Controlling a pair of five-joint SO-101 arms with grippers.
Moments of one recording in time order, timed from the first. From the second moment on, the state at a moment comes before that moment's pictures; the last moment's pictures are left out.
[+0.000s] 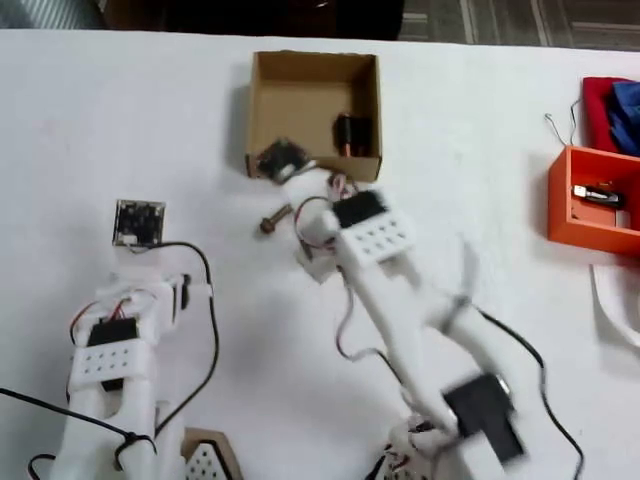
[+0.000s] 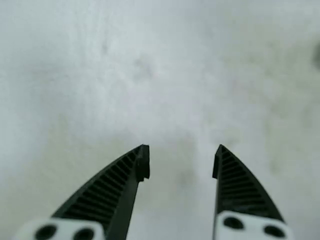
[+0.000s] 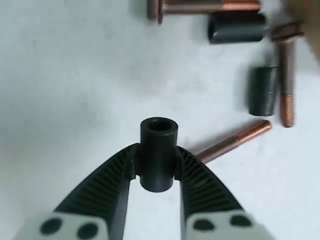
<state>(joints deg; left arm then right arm) -19.1 -47.9 80.8 29.1 -12.0 -29.3 -10.2 21.0 68.7 20.3</state>
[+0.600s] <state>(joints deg) -3.9 -21.6 35.9 68.4 -18.3 -3.8 -40.9 21.0 73.6 20.2</state>
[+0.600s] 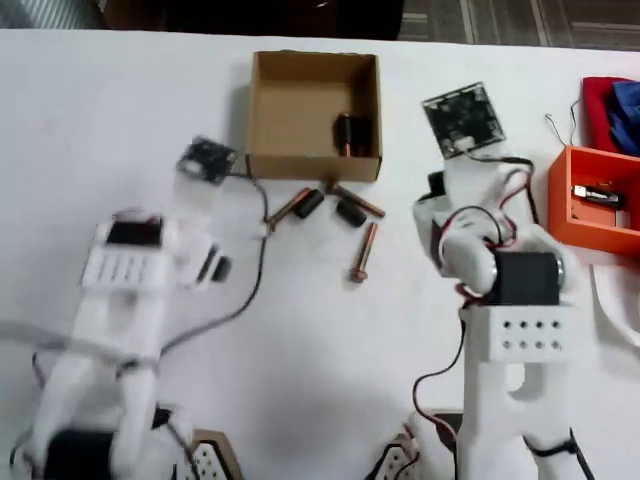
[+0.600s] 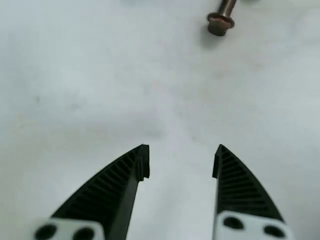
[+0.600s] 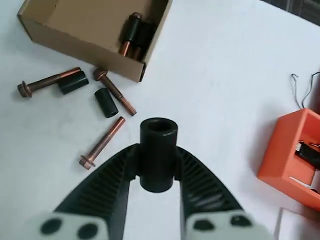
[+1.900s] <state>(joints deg) 7.4 56.8 -51.3 93.6 -24.7 6.5 -41.6 29.2 50.6 13.8</state>
